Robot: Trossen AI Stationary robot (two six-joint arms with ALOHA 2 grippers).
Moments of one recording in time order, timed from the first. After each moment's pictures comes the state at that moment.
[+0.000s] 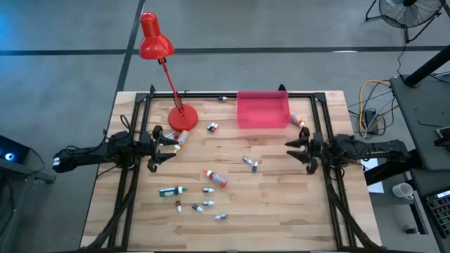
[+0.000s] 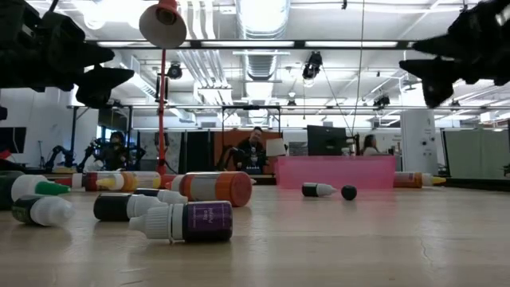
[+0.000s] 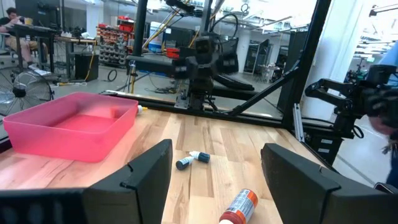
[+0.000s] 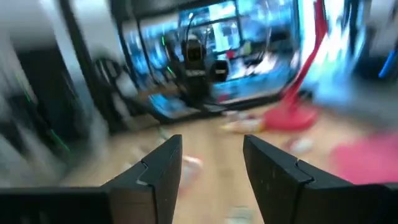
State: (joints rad) left arm 0.11 0.03 0.01 0.04 0.12 -0.16; right arm 0.08 0.01 0.01 0.09 0.10 0.40
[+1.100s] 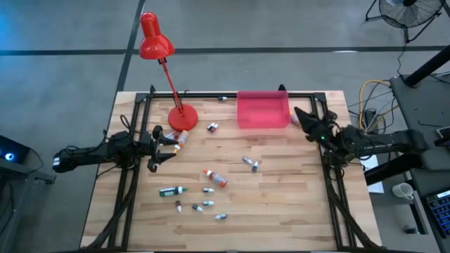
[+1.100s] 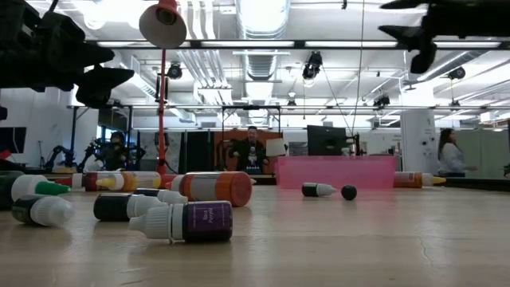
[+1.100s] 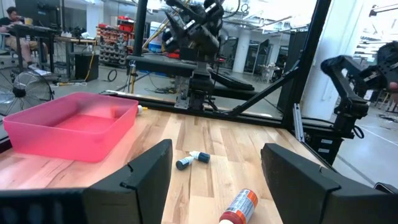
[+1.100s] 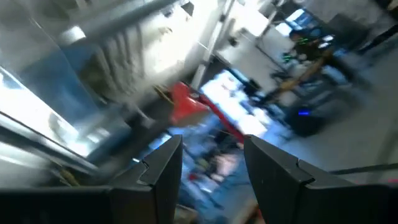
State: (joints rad) left arm 0.11 0.03 0.01 0.04 0.12 -0.16; right arm 0.02 0.56 0.20 0.84 0.65 0.54
